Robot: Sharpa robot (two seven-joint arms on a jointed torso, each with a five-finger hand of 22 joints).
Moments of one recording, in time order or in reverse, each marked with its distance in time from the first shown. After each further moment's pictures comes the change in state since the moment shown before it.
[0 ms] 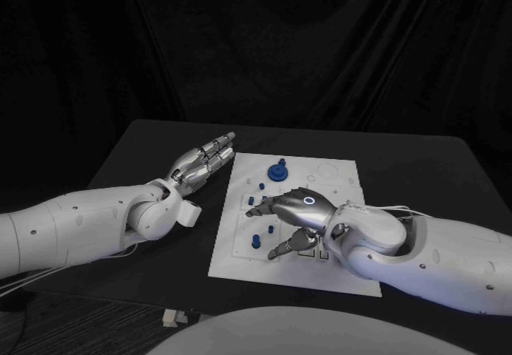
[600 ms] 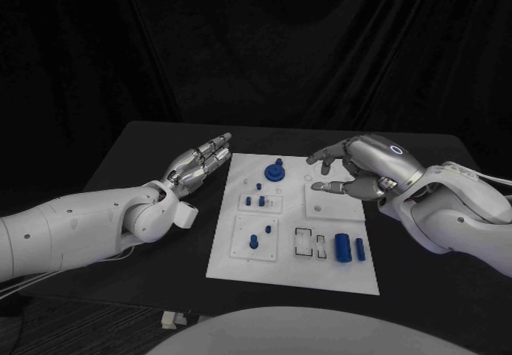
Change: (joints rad) left arm -0.001 0.000 0.000 0.001 0.000 0.001 0.000; left_hand 0.000 0.000 0.000 0.000 0.000 0.000 0.000 0.000 0.000 0.000 0.000 0.000 0.000 0.004 0.004 0.000 0.000 0.000 -0.004 0.004 0.000 0.000; right arm 0.167 -0.321 0.001 0.135 0.245 -0.224 0.083; right_hand 0.044 0.187 0.113 -0.013 0.105 0.281 0.050 0.110 0.014 0.461 -0.081 0.283 0.083 -0.014 -0.037 -0.026 -0.048 0.000 0.012 -0.028 -0.009 0.001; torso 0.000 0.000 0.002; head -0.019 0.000
